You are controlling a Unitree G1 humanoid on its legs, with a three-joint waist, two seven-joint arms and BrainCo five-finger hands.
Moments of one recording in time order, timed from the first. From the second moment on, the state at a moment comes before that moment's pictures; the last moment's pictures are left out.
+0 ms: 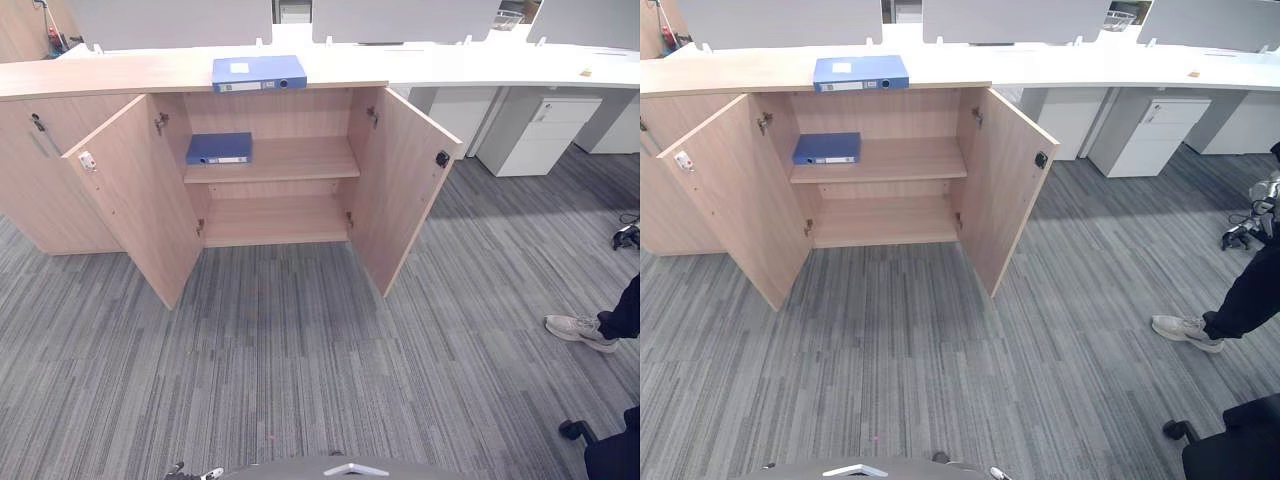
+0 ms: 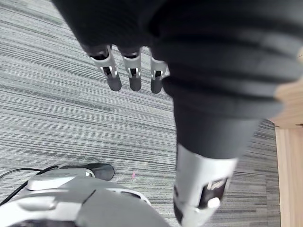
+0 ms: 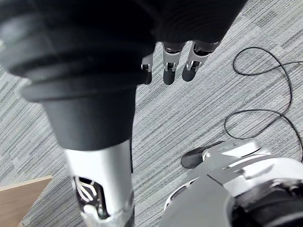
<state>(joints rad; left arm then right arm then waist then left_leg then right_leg) 0.21 0.07 0.26 1.05 0.00 0.00 0.10 0.15 -0.06 -0.38 1.08 0.19 0.00 -0.11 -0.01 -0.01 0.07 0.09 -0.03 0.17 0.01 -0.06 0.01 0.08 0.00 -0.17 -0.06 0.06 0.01</state>
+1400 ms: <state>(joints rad) 0.13 0.10 0.17 1.05 0.01 0.00 0.12 0.04 -0.07 -0.33 1.06 0.07 0.02 -0.12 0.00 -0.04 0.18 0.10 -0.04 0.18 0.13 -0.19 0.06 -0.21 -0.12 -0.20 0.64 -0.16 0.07</state>
